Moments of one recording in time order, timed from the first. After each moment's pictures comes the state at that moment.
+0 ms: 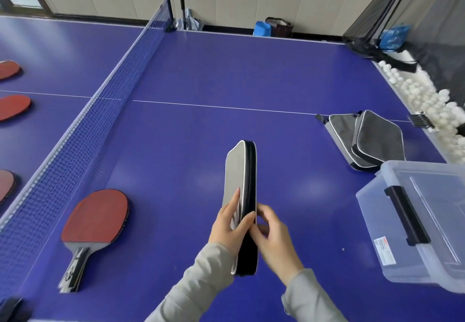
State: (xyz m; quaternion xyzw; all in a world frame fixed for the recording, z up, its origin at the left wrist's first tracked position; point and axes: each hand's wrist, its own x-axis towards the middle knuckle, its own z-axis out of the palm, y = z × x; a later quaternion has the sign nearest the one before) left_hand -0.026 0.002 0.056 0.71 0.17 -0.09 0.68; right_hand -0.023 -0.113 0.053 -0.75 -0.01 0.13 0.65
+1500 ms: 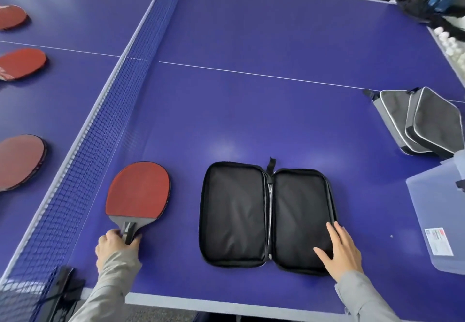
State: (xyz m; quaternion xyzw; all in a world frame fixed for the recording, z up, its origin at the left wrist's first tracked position) left_hand -0.118 0.318 -0.106 0.82 0.50 -0.07 0.26; right_hand -0.048 -0.166 -0.086 -0.97 0.07 0.21 0.04
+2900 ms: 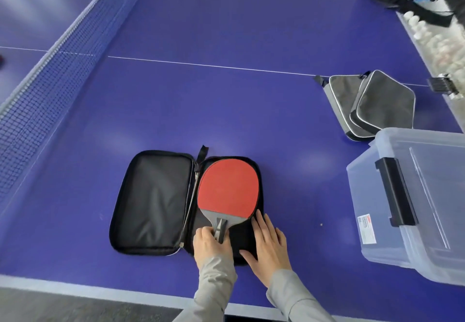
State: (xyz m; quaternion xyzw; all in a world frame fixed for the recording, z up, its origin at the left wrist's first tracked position) left_hand -0.070 -0.101 -0.099 0.83 0.42 0.00 0.37; right_hand -0.057 -0.231 -0.114 -0.96 -0.14 0.20 0.11
